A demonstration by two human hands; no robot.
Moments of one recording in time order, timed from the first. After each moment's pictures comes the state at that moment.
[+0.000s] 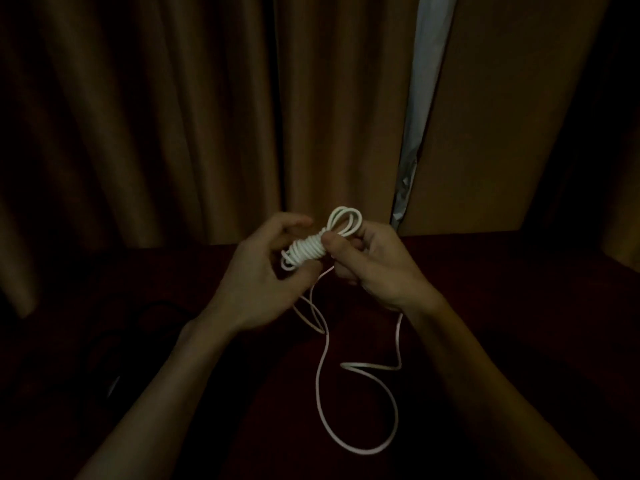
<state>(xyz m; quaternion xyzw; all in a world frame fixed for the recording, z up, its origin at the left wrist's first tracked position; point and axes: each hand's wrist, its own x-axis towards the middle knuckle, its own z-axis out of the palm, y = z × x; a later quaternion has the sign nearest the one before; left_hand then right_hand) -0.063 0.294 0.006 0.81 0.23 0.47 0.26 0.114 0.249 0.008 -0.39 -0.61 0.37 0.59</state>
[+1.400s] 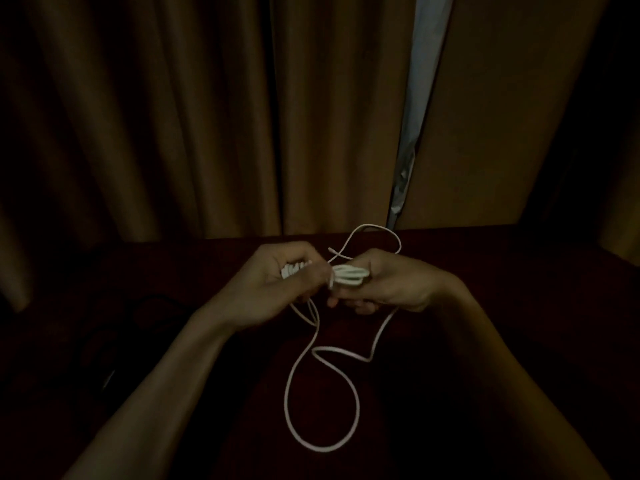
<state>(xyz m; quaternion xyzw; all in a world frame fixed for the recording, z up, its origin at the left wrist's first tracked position) -0.060 0.289 0.000 0.81 0.18 0.33 0.45 0.162 0.246 -0.006 -0.46 -0.70 0.46 0.29</state>
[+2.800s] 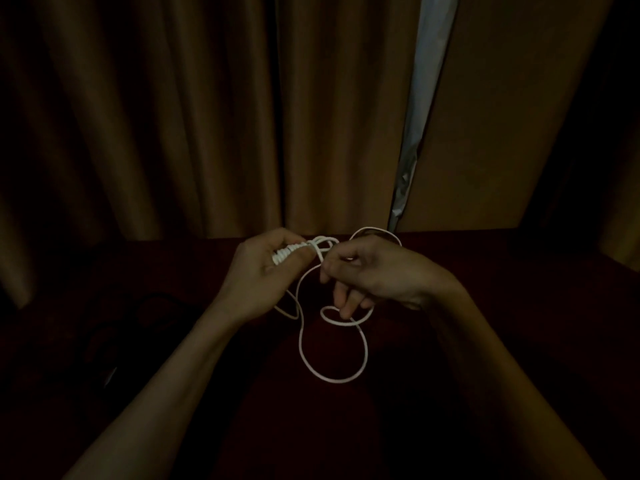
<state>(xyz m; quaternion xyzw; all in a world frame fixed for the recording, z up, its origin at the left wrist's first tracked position) -0.058 0.309 -0.013 0.77 0.30 0.47 0.31 0.134 0.238 0.016 -0.56 -0.66 0.39 0.31</state>
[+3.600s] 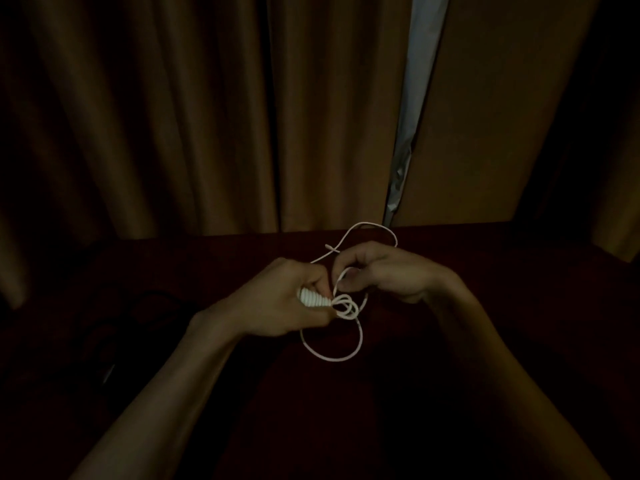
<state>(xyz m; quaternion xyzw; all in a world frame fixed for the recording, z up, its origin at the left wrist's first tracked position) -0.054 0.299 -0.017 0.91 0.23 0.22 0.27 0.159 0.252 -0.004 -0.51 -0.69 0.41 0.30</state>
